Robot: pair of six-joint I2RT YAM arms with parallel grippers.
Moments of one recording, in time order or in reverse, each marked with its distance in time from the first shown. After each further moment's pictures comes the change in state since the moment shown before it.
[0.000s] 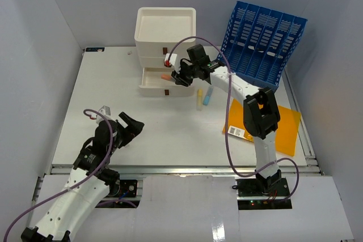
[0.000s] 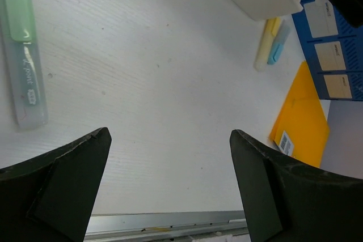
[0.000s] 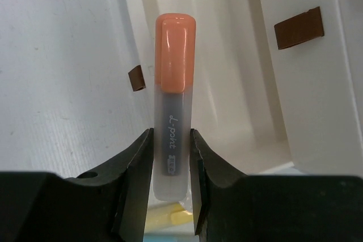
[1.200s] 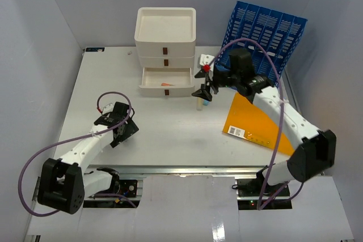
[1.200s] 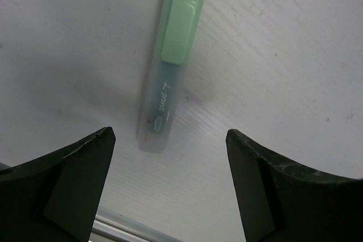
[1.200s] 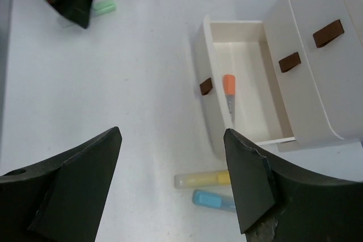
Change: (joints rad) left arm 0.112 0.648 0.152 -0.128 -0.199 0.057; right arm -0.098 -0.577 -0.427 0.053 -0.313 0.063
